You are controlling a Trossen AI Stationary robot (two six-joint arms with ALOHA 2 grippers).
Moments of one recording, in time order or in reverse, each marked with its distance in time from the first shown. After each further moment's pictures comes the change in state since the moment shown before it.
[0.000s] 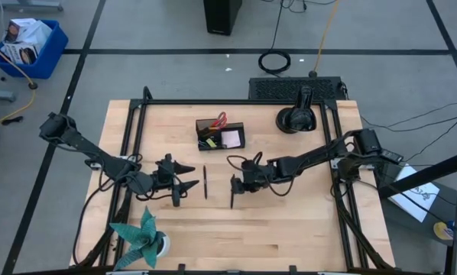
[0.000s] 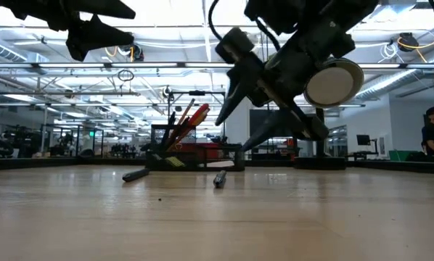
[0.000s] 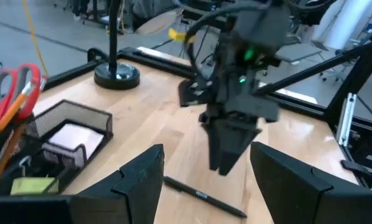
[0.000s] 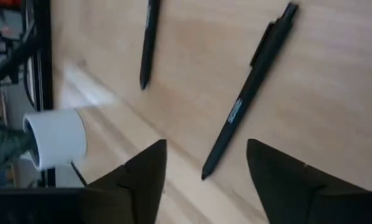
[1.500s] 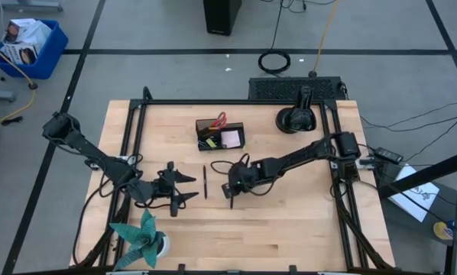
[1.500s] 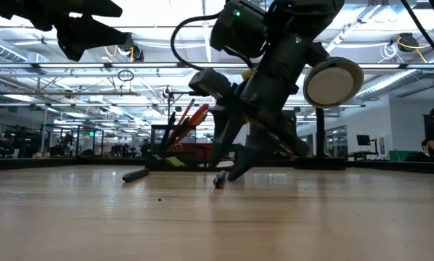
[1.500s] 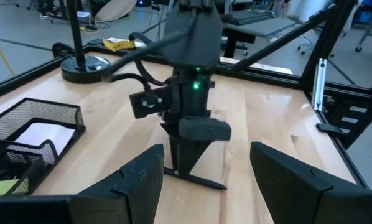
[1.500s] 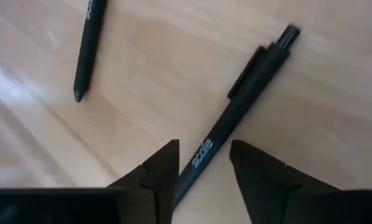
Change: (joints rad) left arm -0.074 0.067 0.000 0.022 0.035 0.051; right arm -0.053 0.246 0.144 -0.260 0.061 -0.194
